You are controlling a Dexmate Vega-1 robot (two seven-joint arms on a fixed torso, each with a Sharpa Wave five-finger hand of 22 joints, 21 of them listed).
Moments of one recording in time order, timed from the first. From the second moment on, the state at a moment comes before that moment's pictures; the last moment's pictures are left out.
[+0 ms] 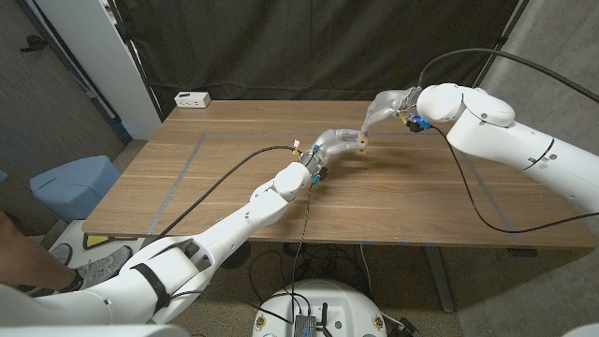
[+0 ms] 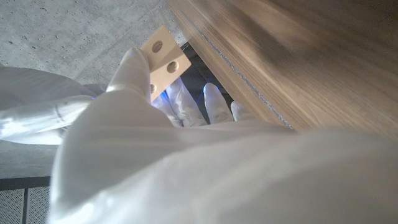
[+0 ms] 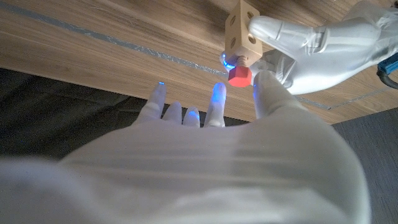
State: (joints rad) left arm 0.58 0.20 0.76 -1.11 -0.16 -0.30 0.09; left_hand 1.03 0.00 0.25 -0.15 0.20 0.89 -0.21 0.27 0.20 0.91 -0.22 0.33 0.44 0.46 -0.05 0.27 0.25 0.12 0.09 0.21 0.18; right arm -0.41 -0.98 -0.75 -2.13 -0.28 -0.73 0.51; right_hand 0.81 -0.09 0.48 -0.17 0.19 0.52 0.03 0.60 0.23 0.18 0.03 0.21 0.20 0.14 0.14 0.21 0.19 0.36 0.21 0.19 0.16
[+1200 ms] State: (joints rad) left arm 0.57 0.20 0.76 -1.09 -0.16 -0.31 0.08; left_hand 1.03 0.00 0.25 -0.15 0.20 0.89 -0.21 0.27 0.20 0.91 -0.22 0.32 0.44 0.46 -0.05 0.27 0.25 0.12 0.09 0.21 0.18; right arm -0.41 -0.95 -0.76 -2.12 -0.33 -0.74 0.51; right_hand 0.85 -0.09 0.49 -0.17 0.18 0.61 0.01 0.67 0.26 0.23 0.03 0.21 0.20 0.18 0.13 0.21 0.19 0.39 0.21 0.19 0.16
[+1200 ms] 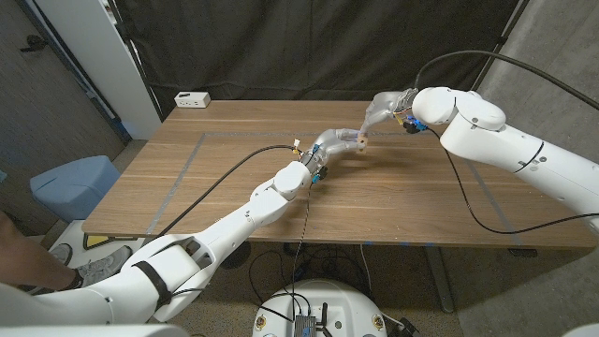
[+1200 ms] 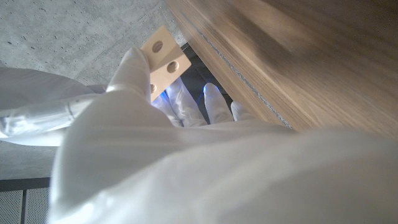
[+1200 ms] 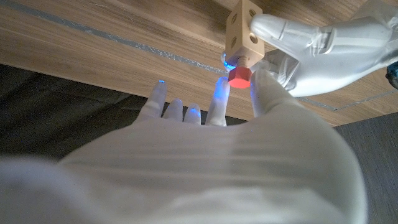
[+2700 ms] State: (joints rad) left arm 0.56 0.19 0.76 -1.08 -0.16 -0.30 0.08; left_hand 1.03 0.00 0.25 -0.15 0.20 0.89 -0.21 0.27 0.20 0.91 -0.22 0.32 0.44 0.46 -0.05 0.27 0.25 0.12 0.09 0.21 0.18; right arm -0.42 -0.95 -0.76 -2.11 -0.33 -0.73 0.50; right_hand 0.85 -0.08 0.47 -0.16 0.18 0.58 0.01 0.71 0.30 0.24 0.03 0.19 0.20 0.20 0.14 0.22 0.19 0.41 0.21 0.19 0.16
